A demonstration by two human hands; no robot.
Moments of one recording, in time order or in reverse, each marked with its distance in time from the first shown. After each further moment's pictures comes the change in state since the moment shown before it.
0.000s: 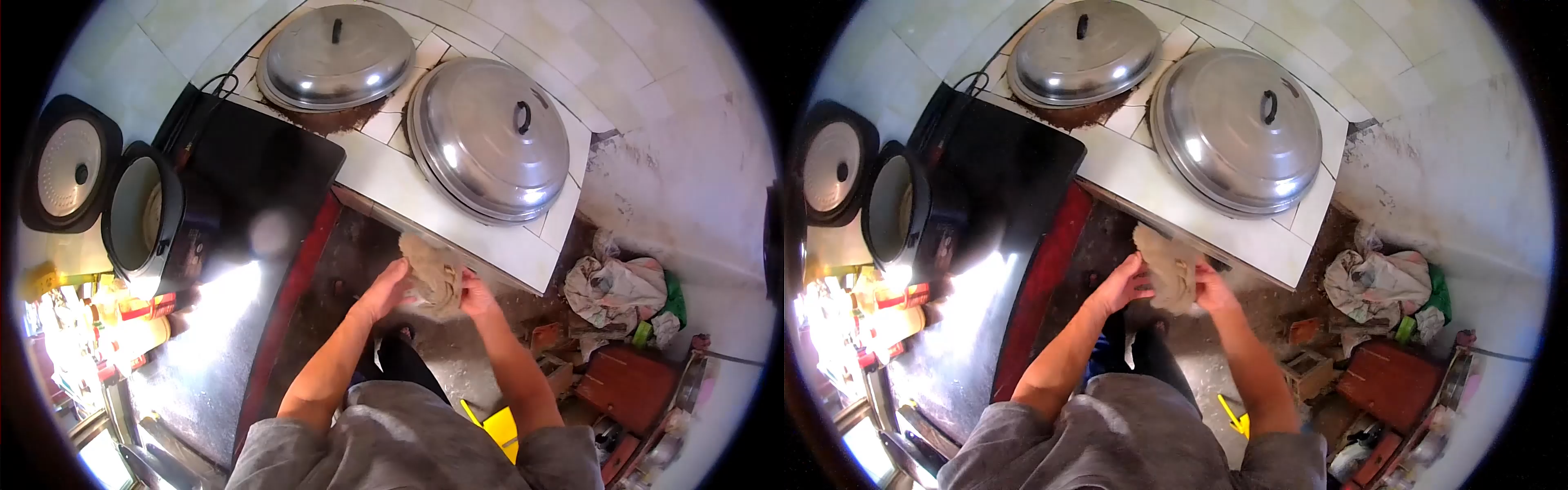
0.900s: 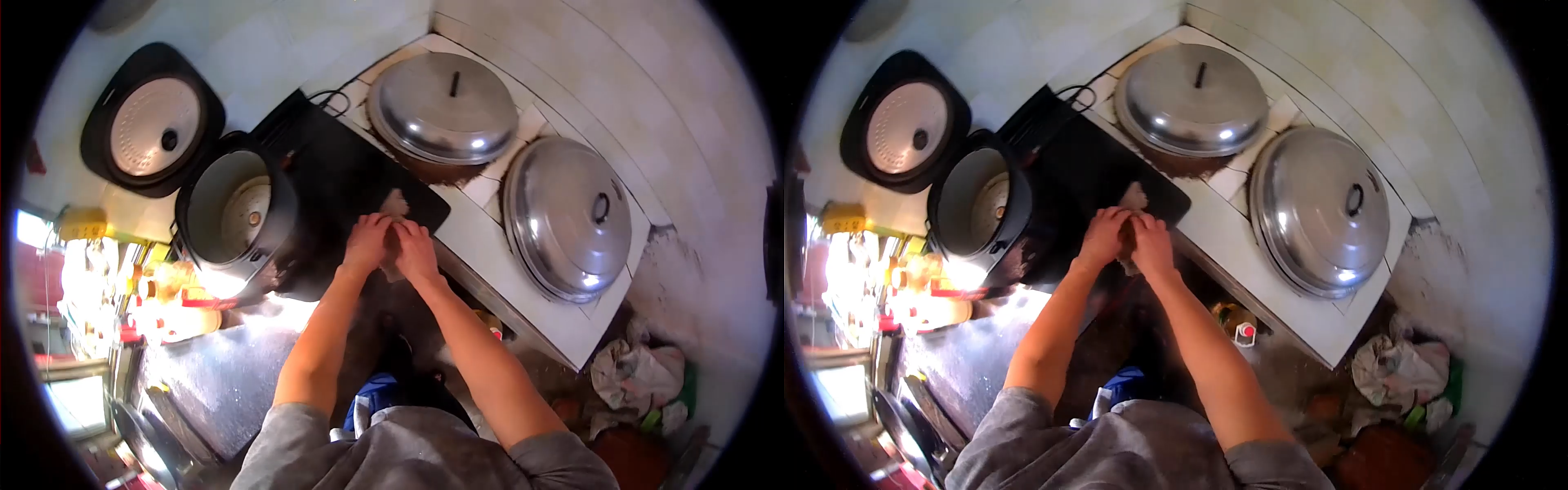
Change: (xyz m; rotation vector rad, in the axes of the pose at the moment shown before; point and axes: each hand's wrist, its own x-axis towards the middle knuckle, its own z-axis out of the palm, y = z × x) left_hand -0.057 0.212 -0.144 1.636 0.830 0.696; right_hand 0.234 0.077 0.263 -1.821 -0.049 -0.837
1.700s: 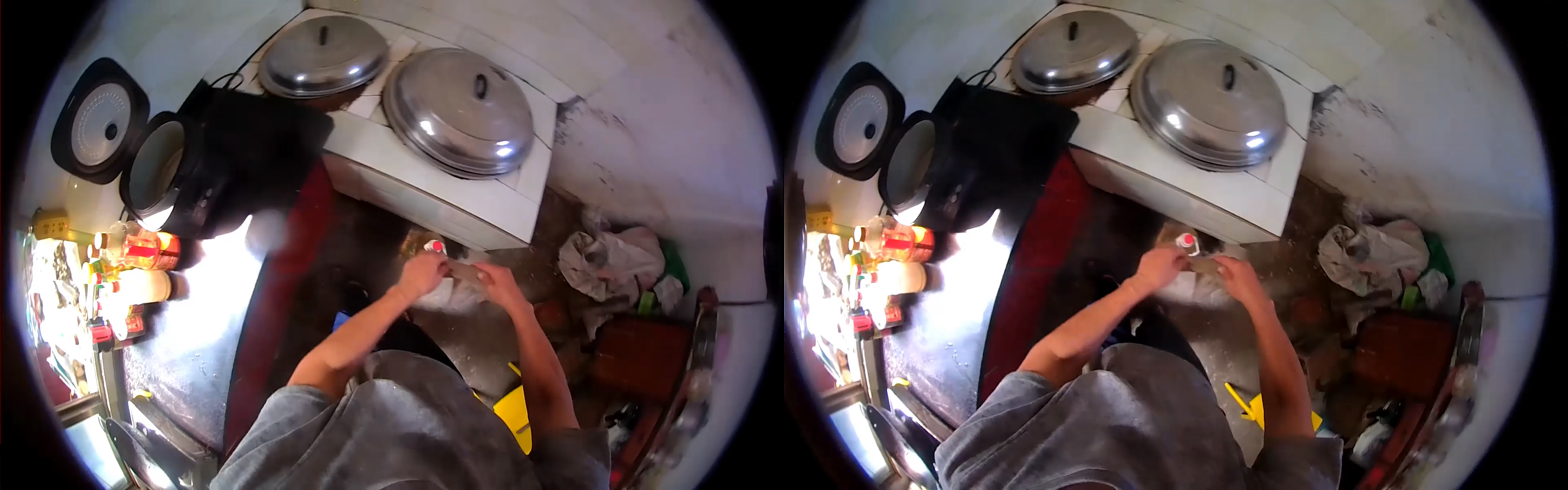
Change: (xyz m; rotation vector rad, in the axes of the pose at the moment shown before) left_hand -0.249 0.285 0.157 -0.381 -0.378 0.324; right_hand -0.459 0.086 -0.227 0.085 -0.004 0.483
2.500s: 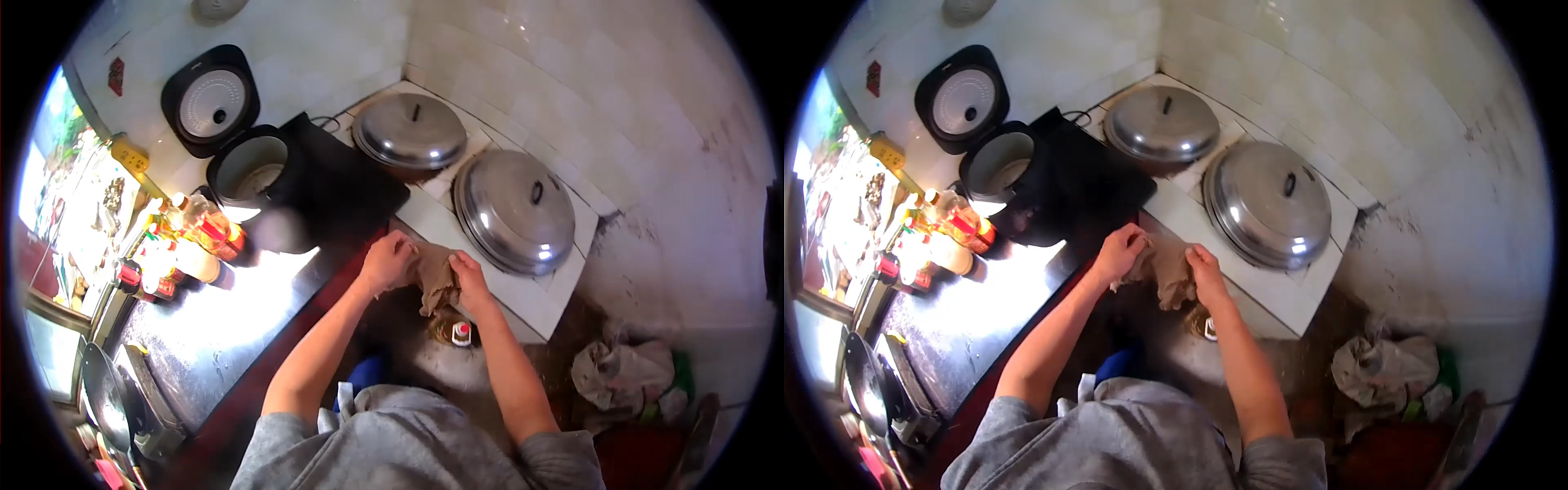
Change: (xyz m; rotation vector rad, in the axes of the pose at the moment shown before) left_hand -0.017 -0.019 -0.237 -0.211 0.584 -0.186; right_hand 0.170 -0.177 0.060 1.125 -0.220 0.031
